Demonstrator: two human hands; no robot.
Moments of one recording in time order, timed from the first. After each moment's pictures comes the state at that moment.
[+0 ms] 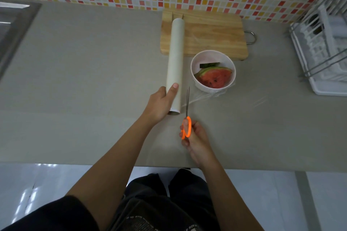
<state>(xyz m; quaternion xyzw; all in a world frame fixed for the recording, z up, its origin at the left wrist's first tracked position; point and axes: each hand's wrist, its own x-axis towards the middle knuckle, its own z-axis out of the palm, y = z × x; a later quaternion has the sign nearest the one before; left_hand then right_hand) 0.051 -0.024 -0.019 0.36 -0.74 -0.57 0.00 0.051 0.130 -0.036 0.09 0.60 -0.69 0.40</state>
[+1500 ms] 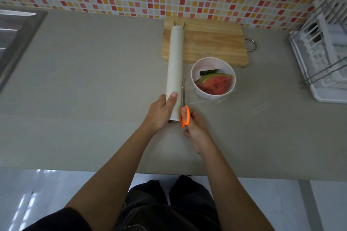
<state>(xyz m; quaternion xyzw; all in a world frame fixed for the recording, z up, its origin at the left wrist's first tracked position) 0.059 -0.021 -0.021 0.35 -0.73 -0.58 0.01 0.015 0.105 -0.034 0.00 0.67 -0.63 0.38</state>
